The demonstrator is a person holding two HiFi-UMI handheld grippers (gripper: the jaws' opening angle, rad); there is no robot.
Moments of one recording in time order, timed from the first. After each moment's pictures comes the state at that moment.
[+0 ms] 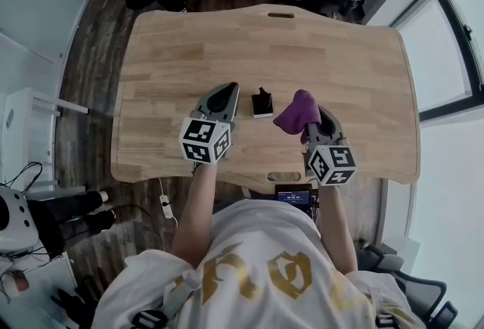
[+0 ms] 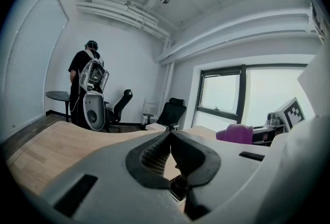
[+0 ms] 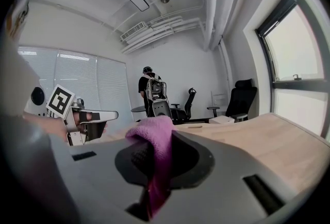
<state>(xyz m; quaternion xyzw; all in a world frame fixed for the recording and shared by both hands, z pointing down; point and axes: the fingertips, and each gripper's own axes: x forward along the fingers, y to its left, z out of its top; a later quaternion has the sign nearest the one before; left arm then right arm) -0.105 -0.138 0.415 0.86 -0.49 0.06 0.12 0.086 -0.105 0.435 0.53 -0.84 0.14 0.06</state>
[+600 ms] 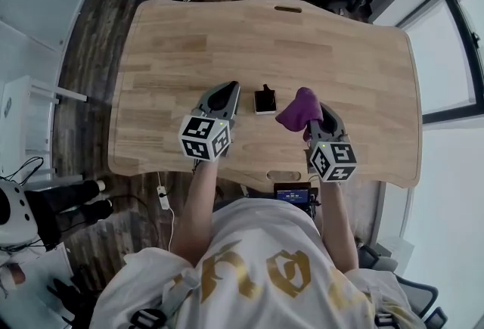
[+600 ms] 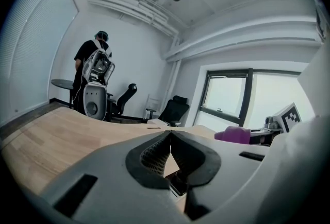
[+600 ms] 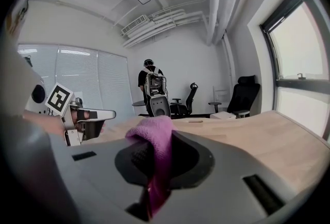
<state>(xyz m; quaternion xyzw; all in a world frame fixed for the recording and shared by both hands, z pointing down) -0.114 -0.144 0.446 0.85 -0.50 0.05 0.17 0.084 -0.122 0.461 0.52 -0.84 0.15 0.09</state>
